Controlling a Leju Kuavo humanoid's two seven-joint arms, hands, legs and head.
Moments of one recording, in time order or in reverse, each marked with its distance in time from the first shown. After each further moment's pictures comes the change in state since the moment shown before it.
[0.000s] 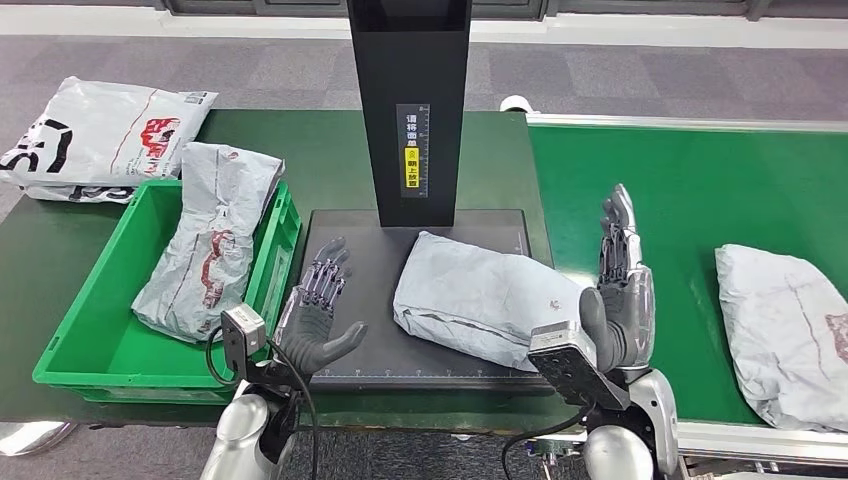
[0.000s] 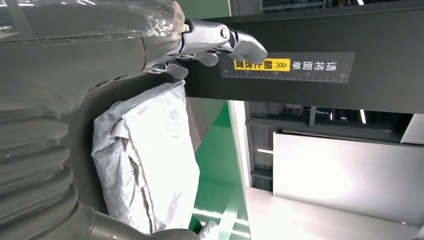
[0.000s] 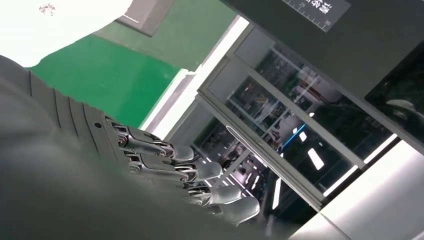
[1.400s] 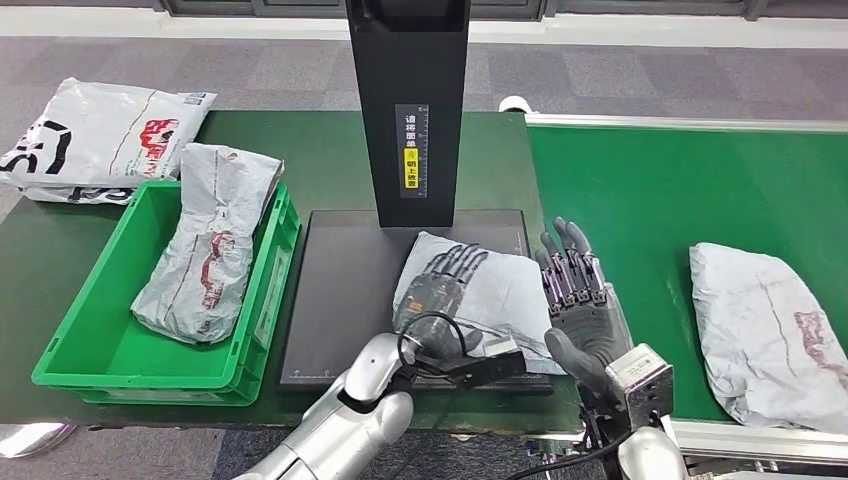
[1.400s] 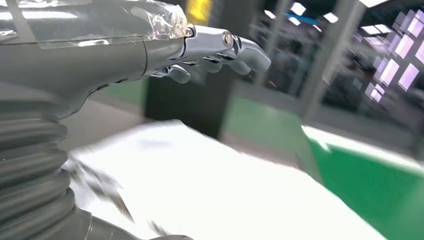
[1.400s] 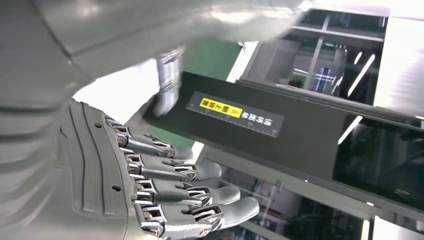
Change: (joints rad) left arm -0.372 -0.056 -0.565 0.525 -1.075 0.769 0.439; right arm 0.020 0.021 -0.127 0.107 -0.558 0.514 -0.177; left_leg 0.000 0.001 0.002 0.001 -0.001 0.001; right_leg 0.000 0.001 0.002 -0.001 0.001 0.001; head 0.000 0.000
